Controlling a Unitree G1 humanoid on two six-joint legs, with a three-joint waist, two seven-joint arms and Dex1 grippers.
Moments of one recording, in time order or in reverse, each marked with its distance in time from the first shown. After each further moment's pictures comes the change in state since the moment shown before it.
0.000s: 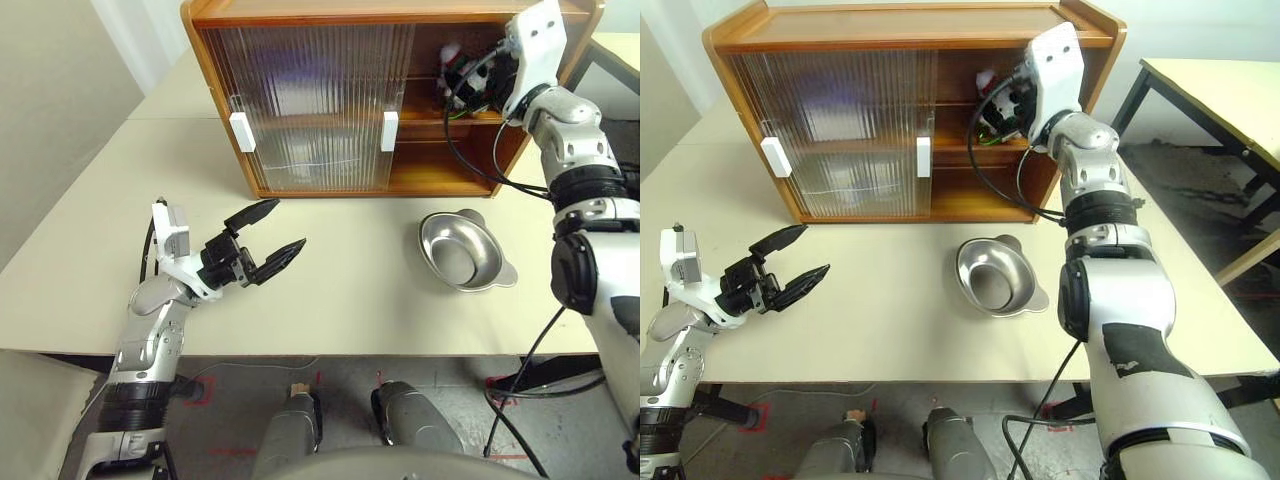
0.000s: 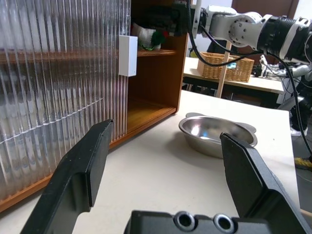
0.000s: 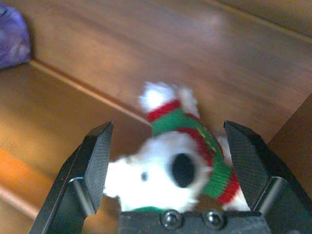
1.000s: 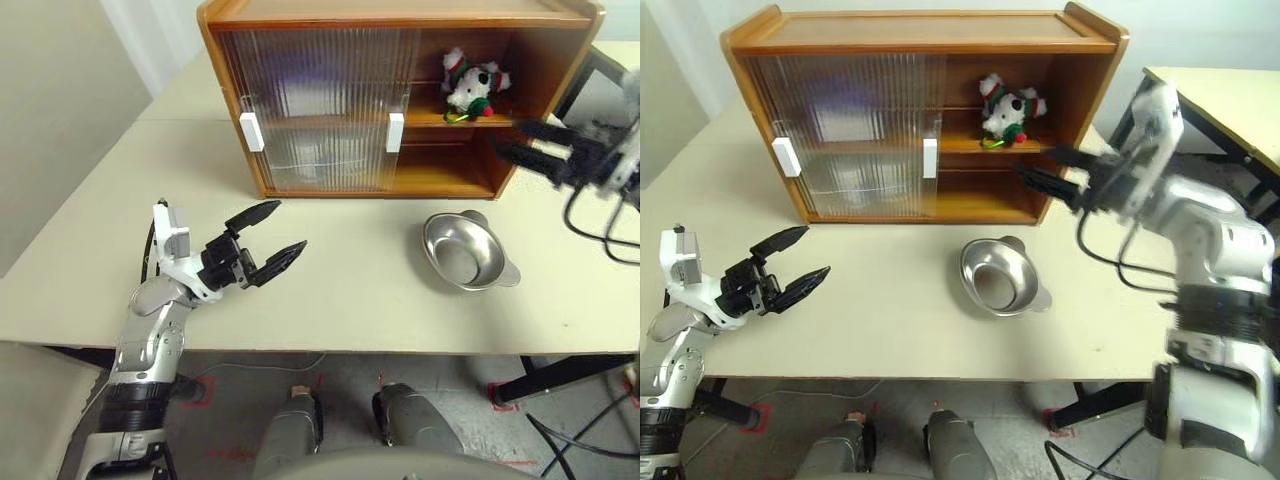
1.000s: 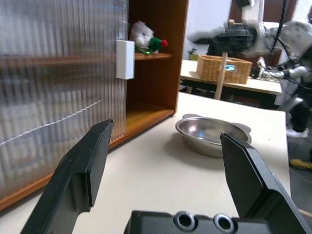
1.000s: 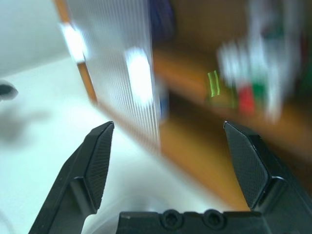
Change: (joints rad) left arm 0.008 -0.001 0.001 0.006 -0.006 -0.003 -0.012; right arm 0.610 -0.357 -0.181 -0.749 0.512 0.820 0.481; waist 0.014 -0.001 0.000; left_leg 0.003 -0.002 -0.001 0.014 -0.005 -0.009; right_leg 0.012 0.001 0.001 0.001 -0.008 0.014
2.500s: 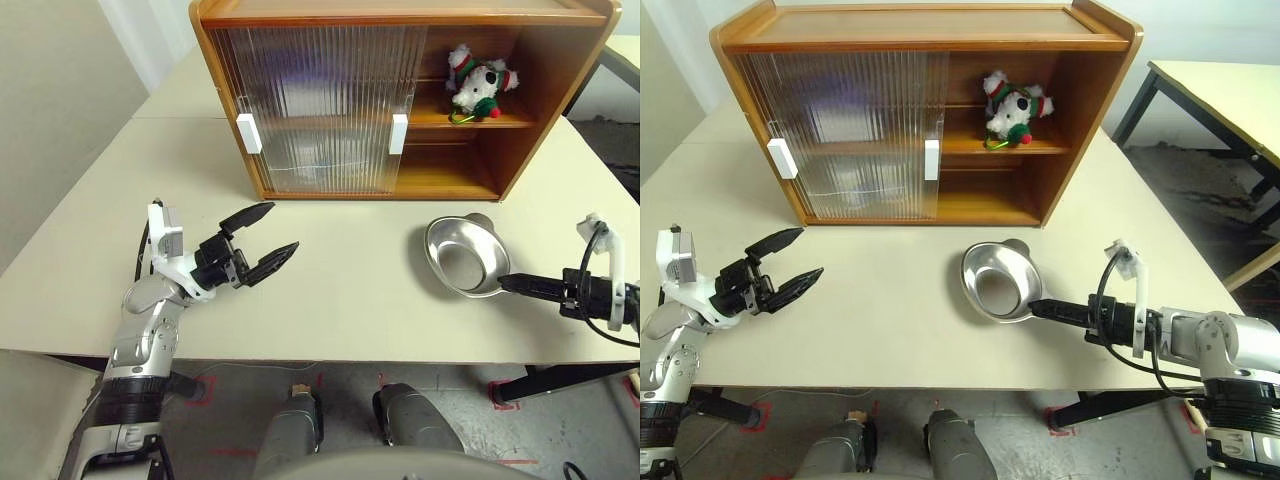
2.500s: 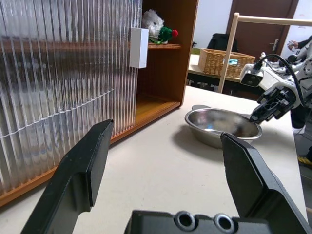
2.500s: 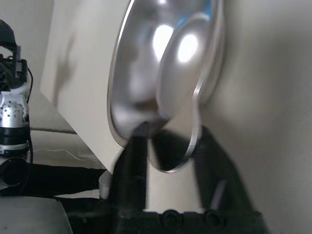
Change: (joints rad) left arm -0.032 0.019 0.020 0.077 -0.002 -0.015 -0.072; right arm 0.392 -0.020 -0.008 -0.062 0.209 0.491 0.050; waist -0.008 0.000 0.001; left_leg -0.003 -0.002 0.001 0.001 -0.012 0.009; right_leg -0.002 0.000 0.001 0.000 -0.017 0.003
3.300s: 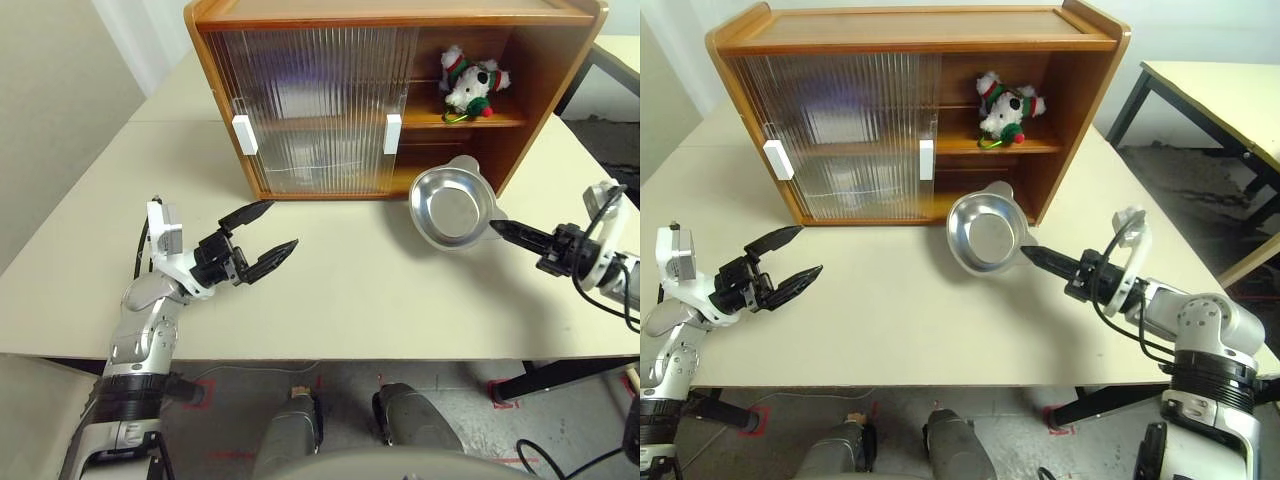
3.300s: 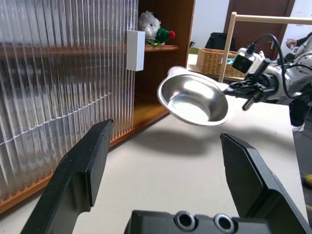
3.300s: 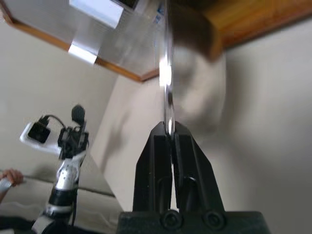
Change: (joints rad) left arm -0.006 0.007 0.001 -0.002 0.001 0.001 0.012; right arm -0.195 0.221 -0.202 0.106 0.128 0.016 -0.217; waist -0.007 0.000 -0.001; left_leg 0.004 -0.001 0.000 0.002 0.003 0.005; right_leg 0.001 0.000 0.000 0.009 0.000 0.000
